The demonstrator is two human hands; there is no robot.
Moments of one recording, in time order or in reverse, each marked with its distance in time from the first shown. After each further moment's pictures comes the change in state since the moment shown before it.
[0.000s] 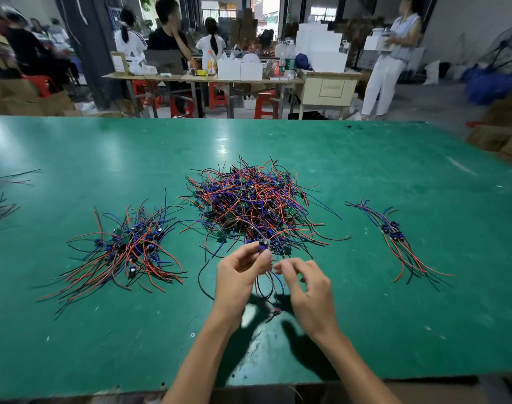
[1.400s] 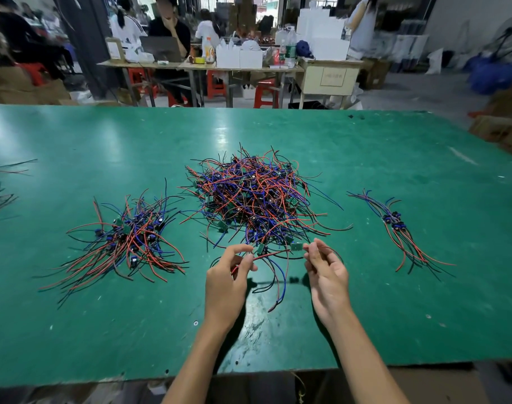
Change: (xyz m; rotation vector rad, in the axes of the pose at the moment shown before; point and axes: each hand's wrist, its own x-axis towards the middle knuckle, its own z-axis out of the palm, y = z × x) left_hand -0.006 -0.032 -0.037 0.672 0.120 0.341; right_hand 0.016 0.023 0.003 1.203 0.308 0.659
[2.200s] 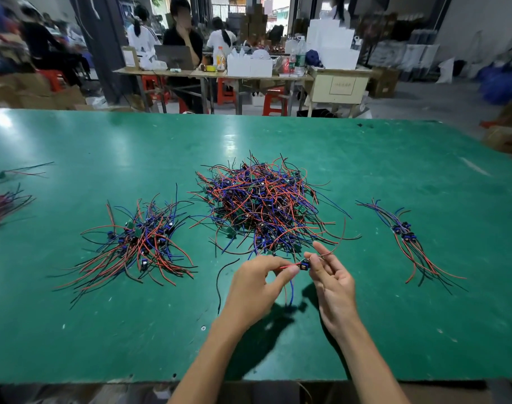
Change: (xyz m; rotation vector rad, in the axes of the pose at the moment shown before) left_hand 0.008 0.040 0.004 0.092 -0.306 0.180; right_hand -0.002 0.000 -0.003 -0.172 -0.139 -0.017
